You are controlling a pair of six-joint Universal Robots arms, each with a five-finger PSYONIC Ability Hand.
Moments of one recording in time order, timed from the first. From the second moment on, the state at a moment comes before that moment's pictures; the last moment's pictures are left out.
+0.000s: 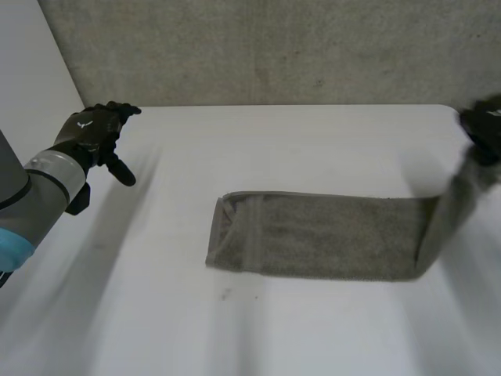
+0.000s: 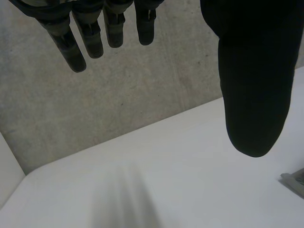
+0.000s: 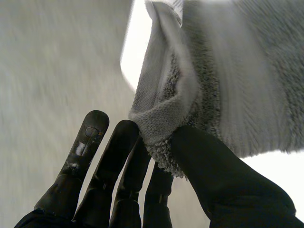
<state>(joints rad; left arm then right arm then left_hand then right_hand) 4.53 -1.91 -1.48 3.28 -1.40 3.19 1.55 -1.26 1.42 -0.05 1.29 2.46 0.18 0.17 0.17 0.17 0.03 0.95 1.17 1.19 1.19 0.97</state>
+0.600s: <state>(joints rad) 4.51 -1.90 -1.55 3.29 -1.39 3.20 2.40 -0.89 1.32 -0.15 1.30 2.42 0.18 0.17 0.17 0.17 0.03 0.22 0.25 0.24 0.24 0.09</state>
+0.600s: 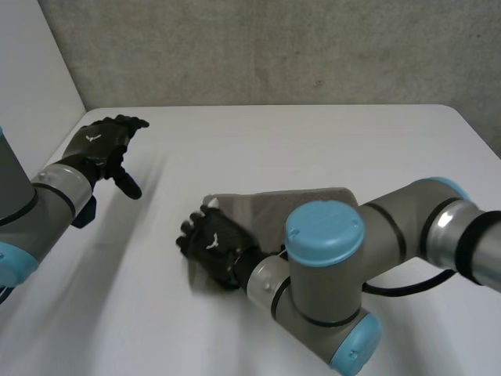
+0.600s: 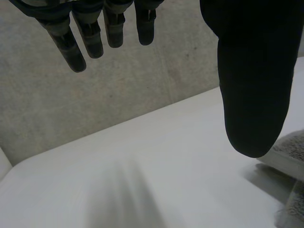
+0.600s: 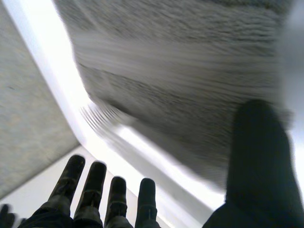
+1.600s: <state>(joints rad) 4.29 -1.90 -1.63 3.37 -1.40 3.20 2.14 -1.17 1.60 -0.26 1.38 2.45 0.18 0.17 0.17 0.17 0.03 0.95 1.17 1.18 1.19 0.98</state>
